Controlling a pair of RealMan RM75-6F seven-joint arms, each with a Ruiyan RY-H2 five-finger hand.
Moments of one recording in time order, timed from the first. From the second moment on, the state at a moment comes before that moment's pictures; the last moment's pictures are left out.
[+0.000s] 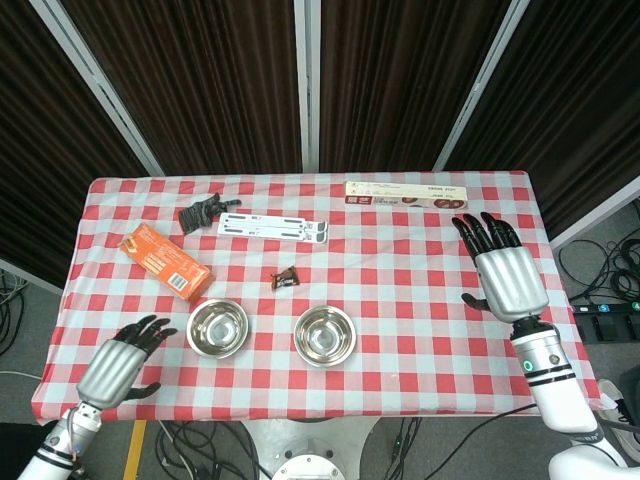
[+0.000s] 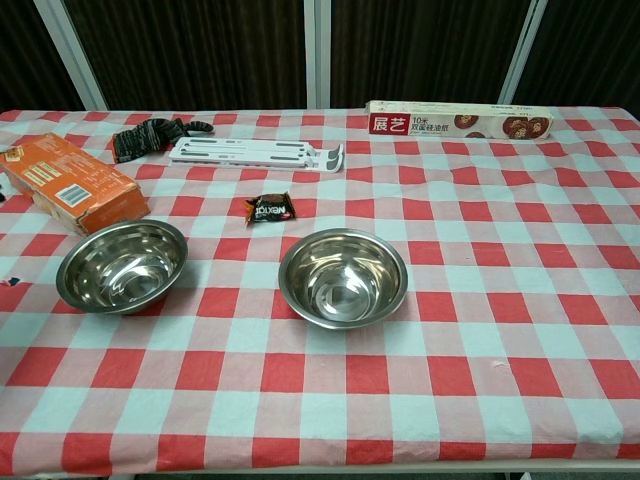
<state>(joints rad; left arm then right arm) -0.19 -1.21 0.08 -1.71 1.72 1.32 0.20 0.56 -0.96 0.17 -2.08 -1.08 1.27 -0.57</state>
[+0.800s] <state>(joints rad) -0.32 -1.46 0.03 -1.48 1.72 1.17 0.45 0.54 -0.99 0.16 -2.04 -1.10 1.25 -0.55</state>
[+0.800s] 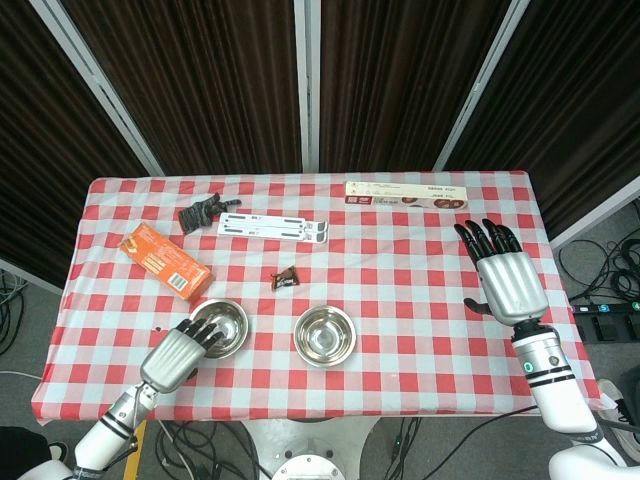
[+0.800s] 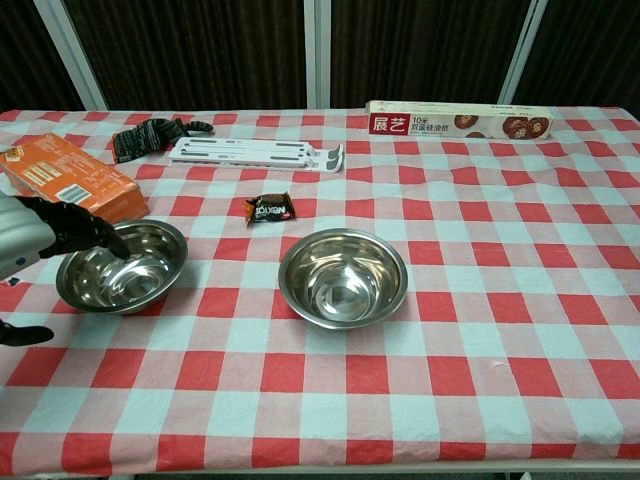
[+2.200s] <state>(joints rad) -0.41 -1.63 0.07 -1.18 1.76 1.20 0.45 0.53 -0.99 0.16 -2.00 -1.09 1.21 -0.51</state>
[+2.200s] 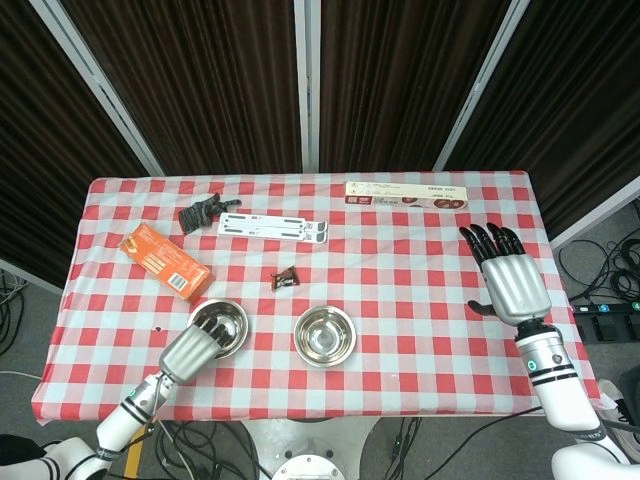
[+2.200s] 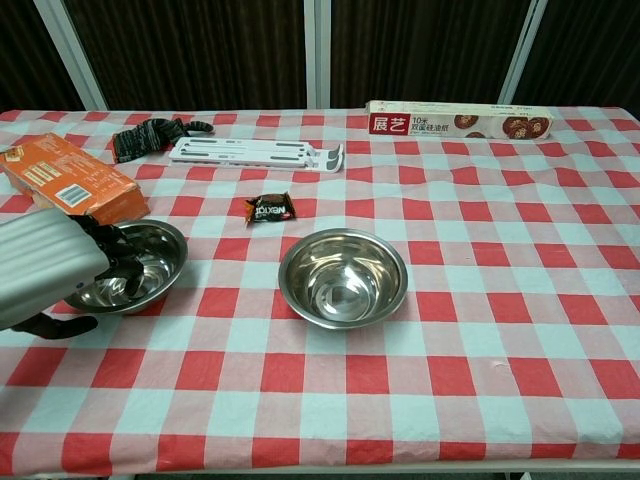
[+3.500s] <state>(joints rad) -0.44 -1.67 0.09 -1.12 1.81 1.32 0.44 0.51 -0.99 0.16 -1.97 -1.09 1.20 -0.46</state>
